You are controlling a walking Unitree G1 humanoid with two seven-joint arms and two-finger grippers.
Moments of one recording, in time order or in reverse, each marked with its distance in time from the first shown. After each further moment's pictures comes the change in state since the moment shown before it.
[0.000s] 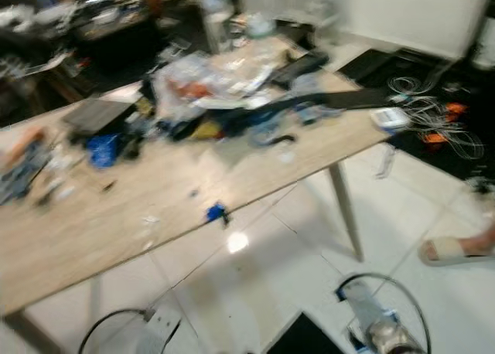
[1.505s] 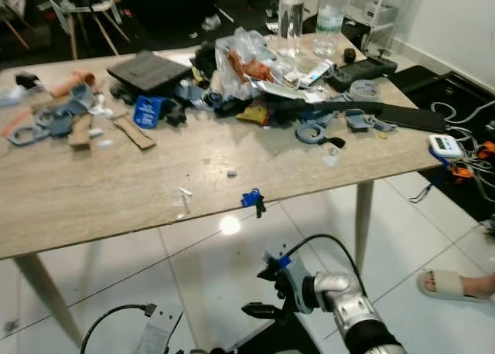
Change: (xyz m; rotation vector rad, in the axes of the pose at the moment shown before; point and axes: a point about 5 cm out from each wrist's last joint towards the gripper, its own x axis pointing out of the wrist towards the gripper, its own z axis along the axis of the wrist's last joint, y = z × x) left arm 0.007 -0.010 0.012 -0.064 -0.035 0.108; right arm -0.090 0.072 0.123 -0.403 -0.780 1.045
